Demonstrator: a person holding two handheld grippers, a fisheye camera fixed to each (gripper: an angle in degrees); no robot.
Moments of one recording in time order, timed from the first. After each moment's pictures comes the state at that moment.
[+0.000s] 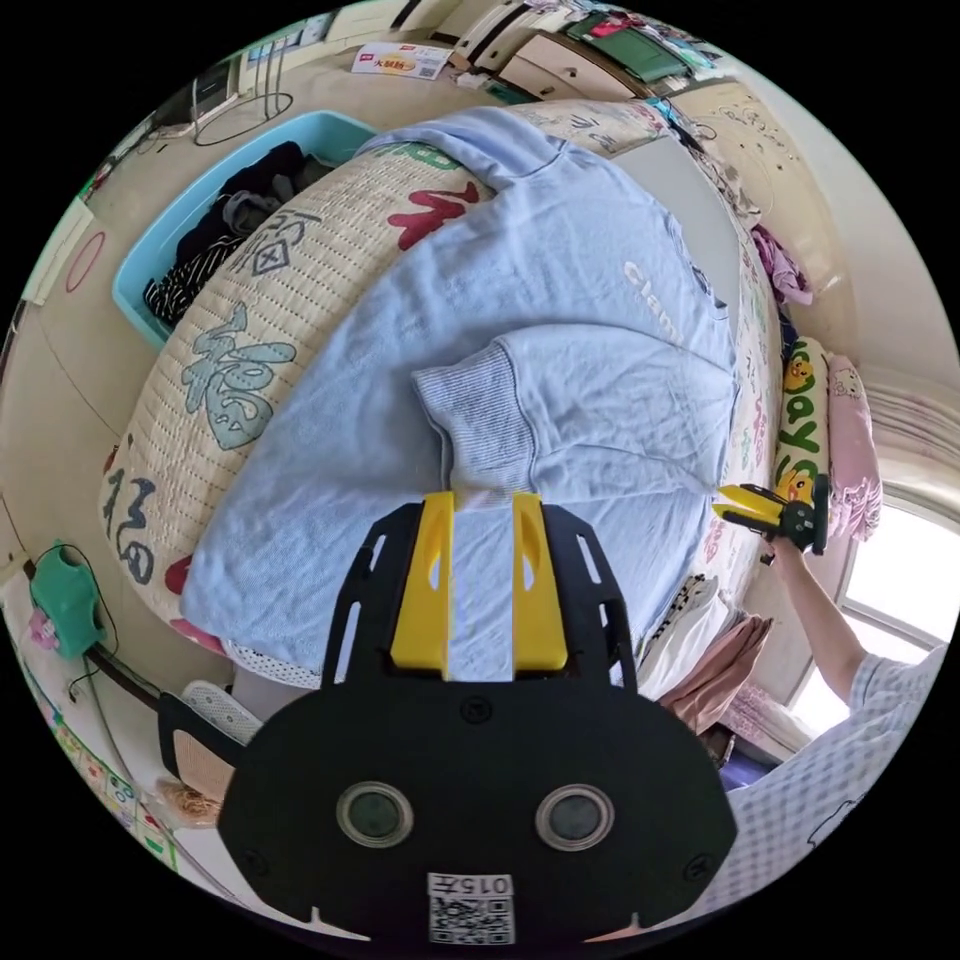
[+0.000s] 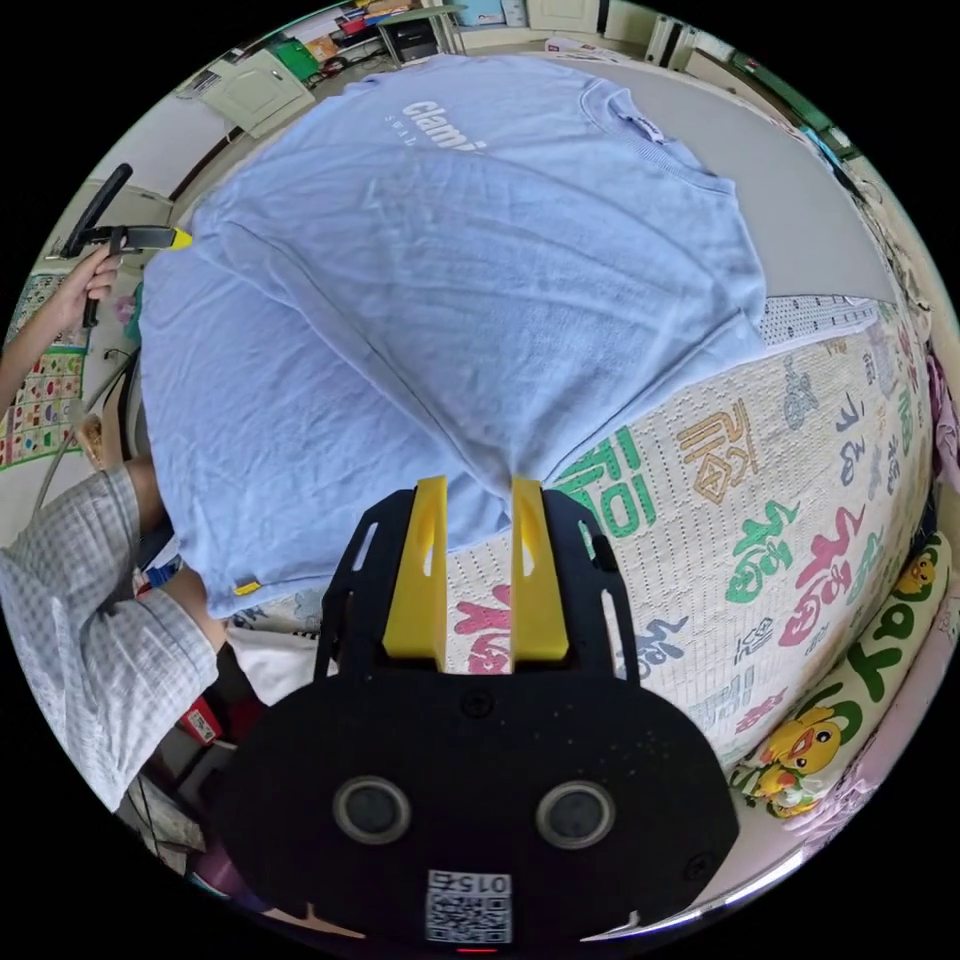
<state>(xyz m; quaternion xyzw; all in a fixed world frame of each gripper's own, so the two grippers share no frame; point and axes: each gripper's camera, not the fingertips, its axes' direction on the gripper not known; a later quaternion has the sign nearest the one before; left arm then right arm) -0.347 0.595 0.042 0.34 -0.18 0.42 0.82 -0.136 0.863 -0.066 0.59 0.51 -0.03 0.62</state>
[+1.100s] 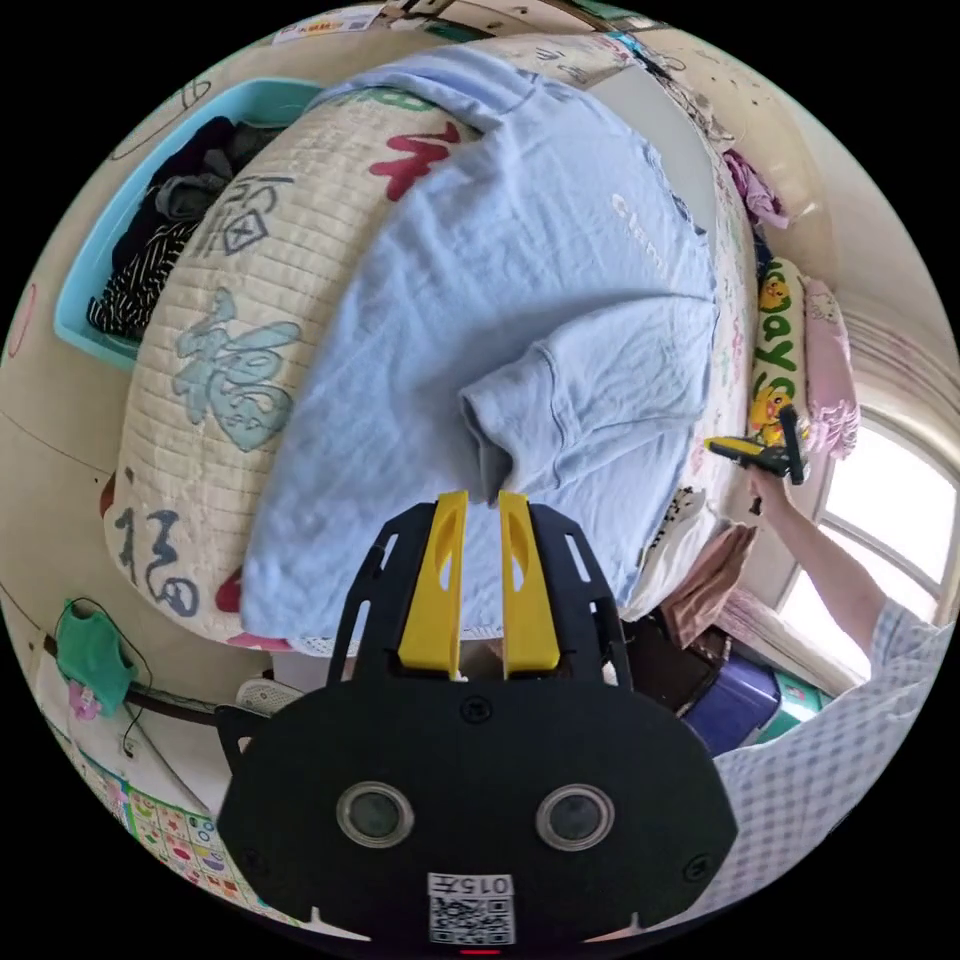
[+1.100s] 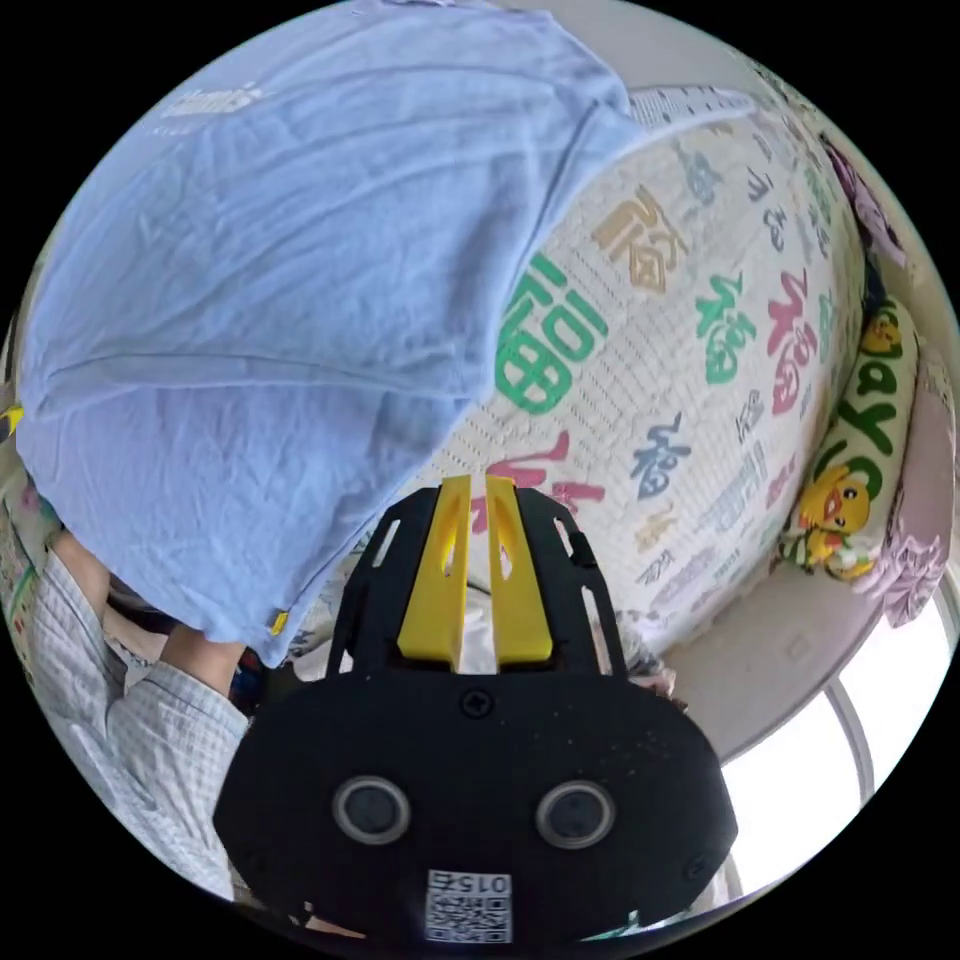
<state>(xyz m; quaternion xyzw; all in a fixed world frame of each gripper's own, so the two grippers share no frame) -0.306 0.398 0.037 0.20 -0.18 0.47 0.84 -0.179 0.730 -0.111 0.58 0.37 0.25 0.68</state>
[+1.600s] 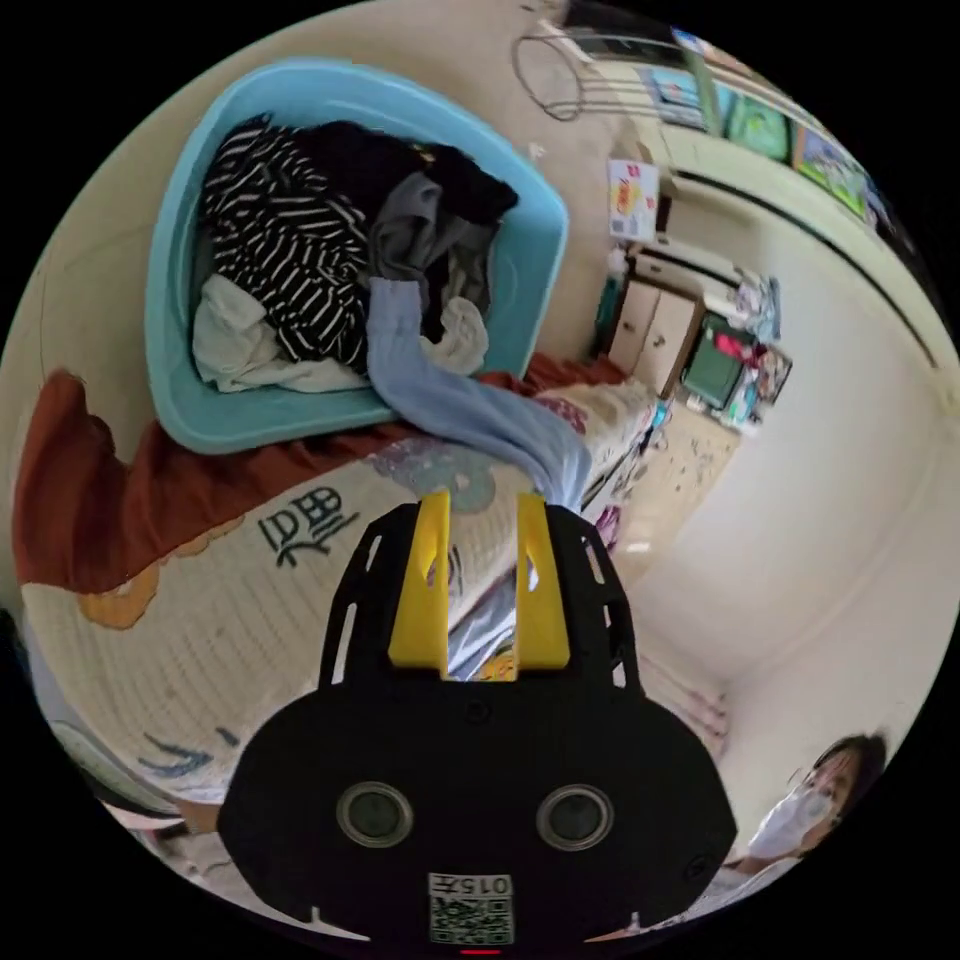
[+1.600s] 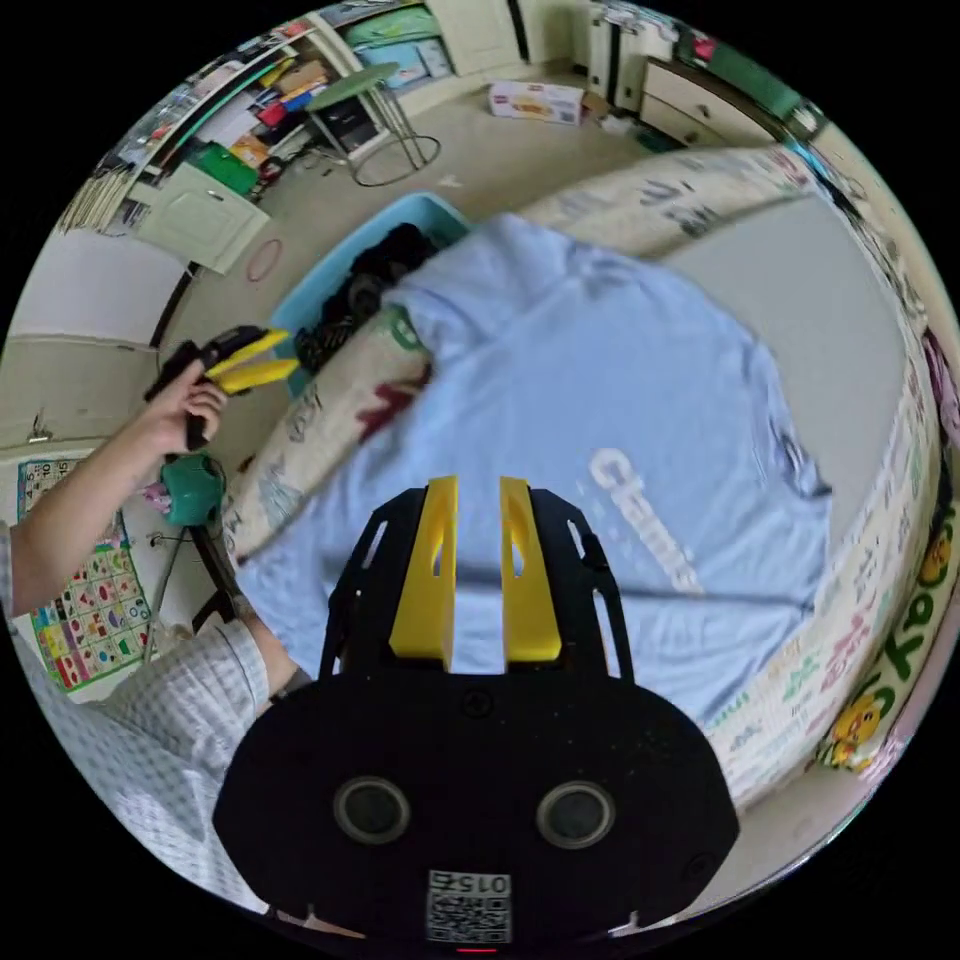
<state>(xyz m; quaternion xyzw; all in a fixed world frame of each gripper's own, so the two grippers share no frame) -0.331 0.128 -0.118 0.23 0.34 0.22 0.89 -0.507 0.620 -0.211 0.69 0.40 -0.04 0.61</state>
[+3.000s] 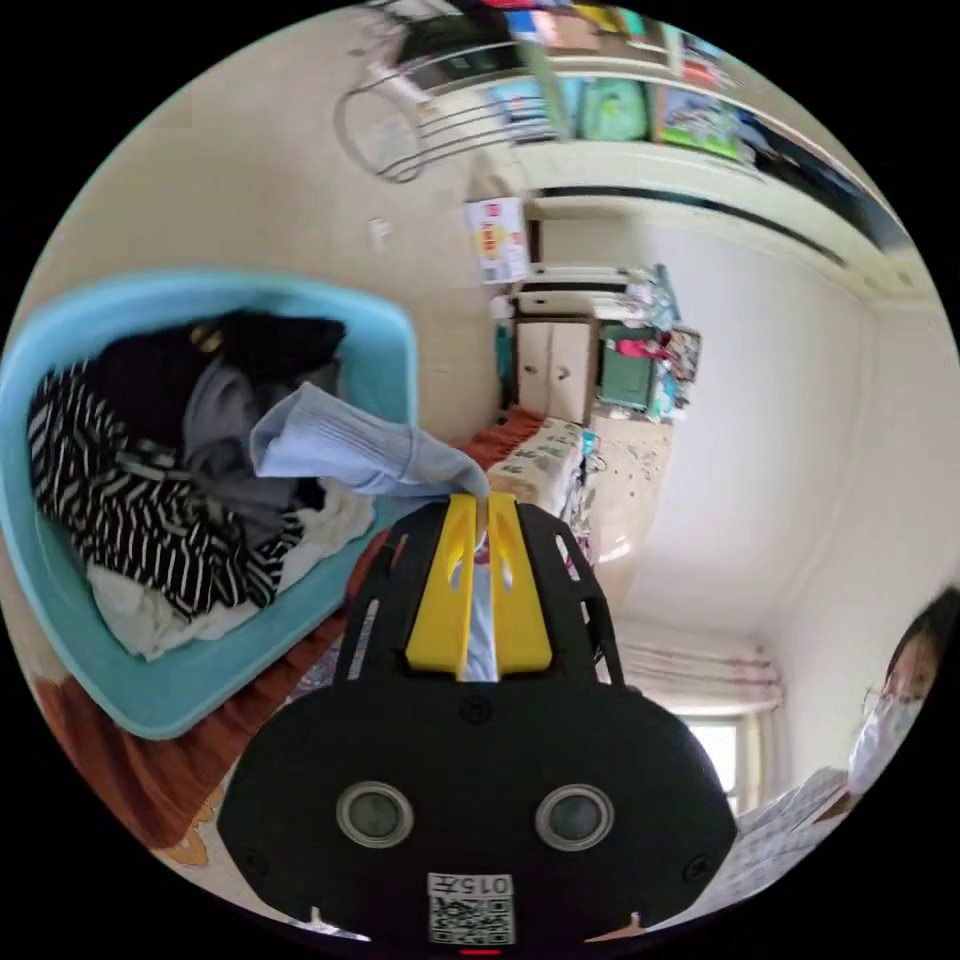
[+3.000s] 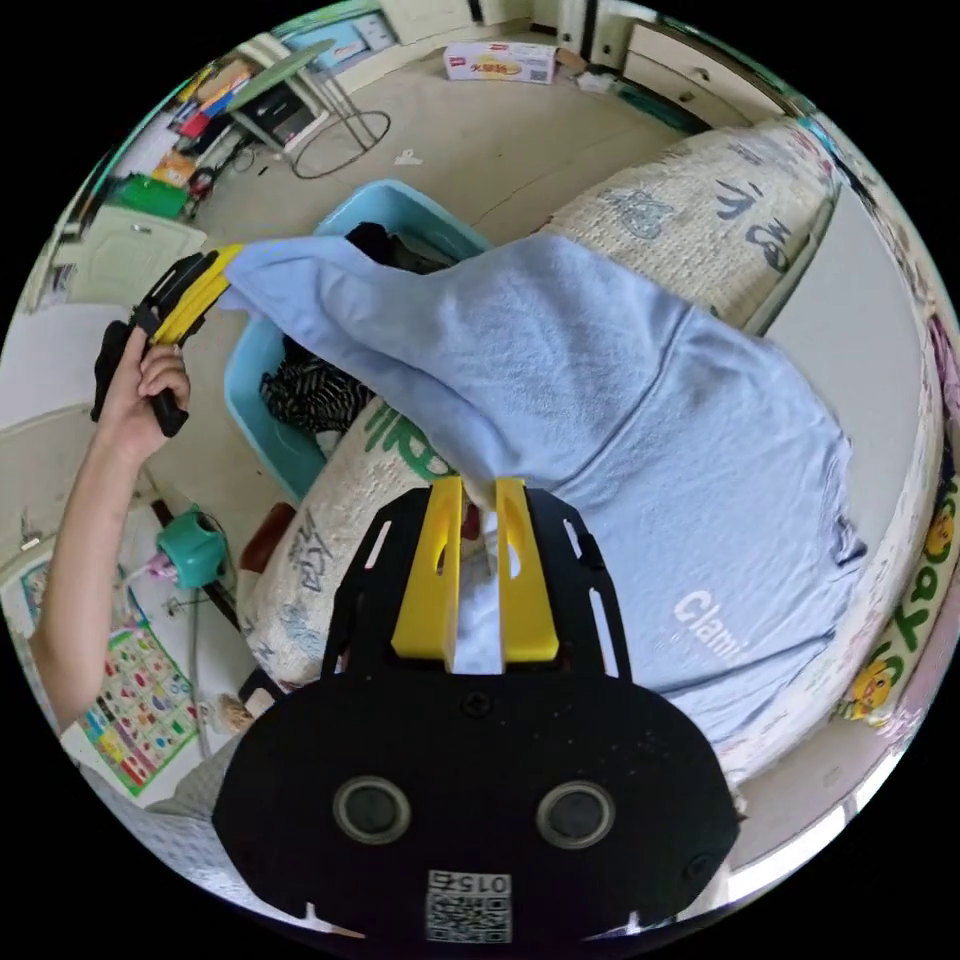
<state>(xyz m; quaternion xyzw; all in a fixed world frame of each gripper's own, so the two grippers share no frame) -0.218 0.152 -0.263 0.36 0.32 0.43 0.77 -0.572 0.545 -0.263 0.69 0.32 0.03 0.65</state>
